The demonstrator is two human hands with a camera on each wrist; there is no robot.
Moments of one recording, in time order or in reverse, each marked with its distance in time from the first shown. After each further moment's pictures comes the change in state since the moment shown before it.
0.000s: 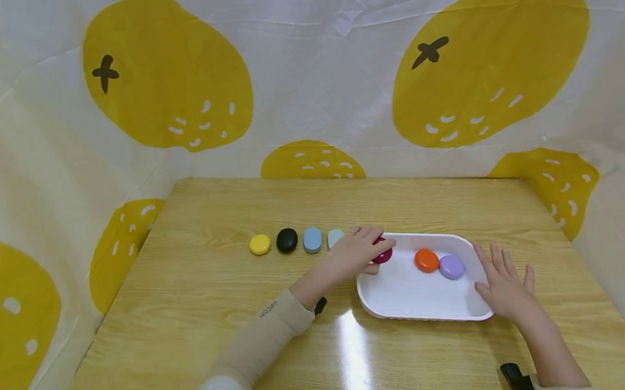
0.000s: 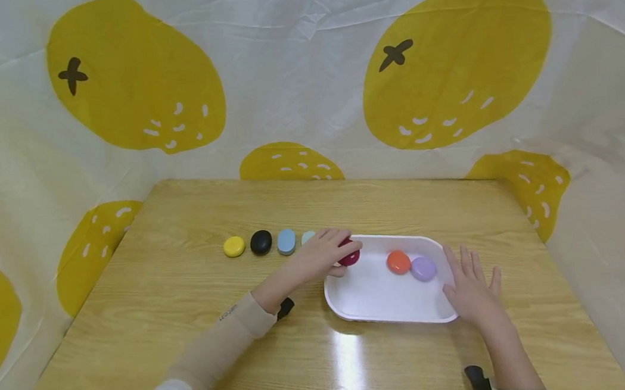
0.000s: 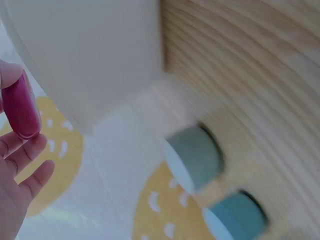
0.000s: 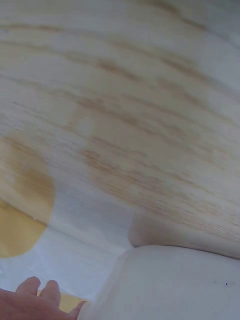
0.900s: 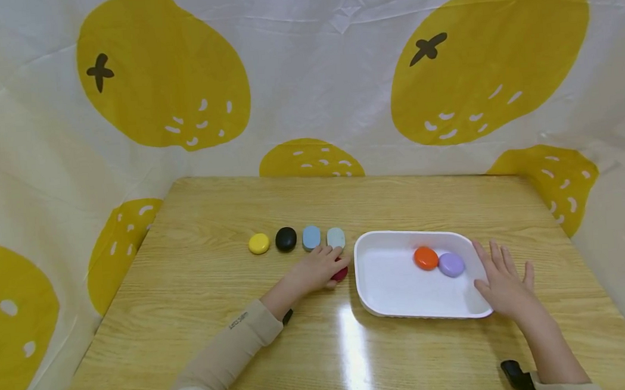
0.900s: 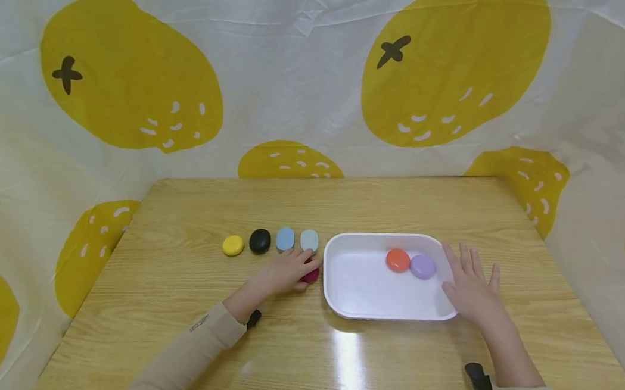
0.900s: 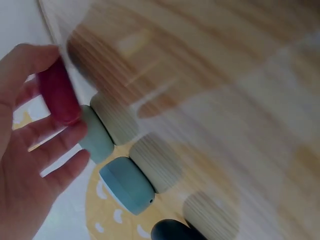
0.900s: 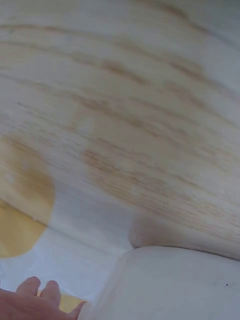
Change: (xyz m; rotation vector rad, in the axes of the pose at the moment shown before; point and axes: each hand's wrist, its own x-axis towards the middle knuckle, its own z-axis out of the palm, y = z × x) left_hand -0.060 -0.026 0.041 -0.016 -0.184 -0.064; right_hand 0.002 0.002 0.001 -0.015 0.003 0.008
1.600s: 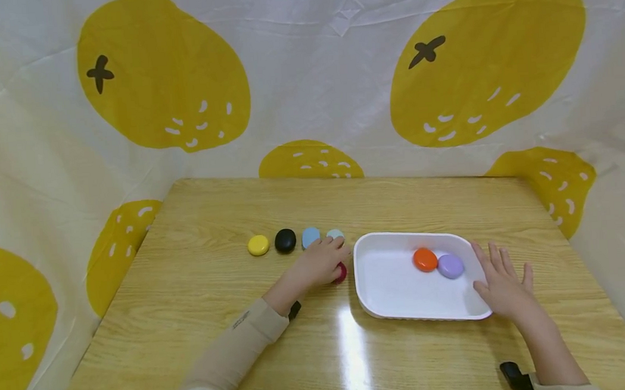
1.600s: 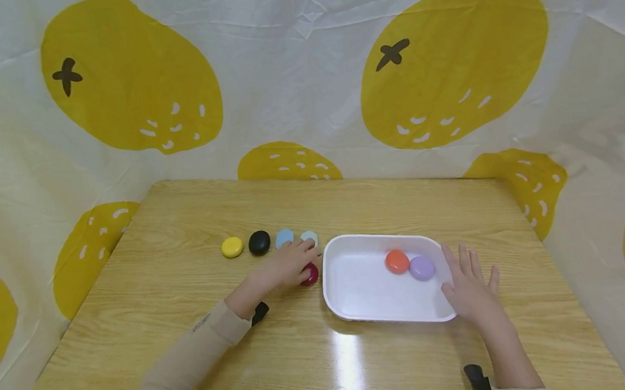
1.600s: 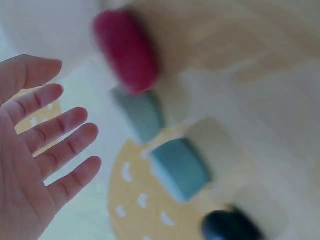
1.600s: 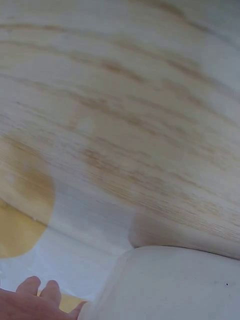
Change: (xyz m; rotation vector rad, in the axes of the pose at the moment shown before) left_hand 0.009 0.003 -0.025 -0.074 0.055 -0.087; right_hand 0.000 0.000 -0.003 0.014 -0.025 0.006
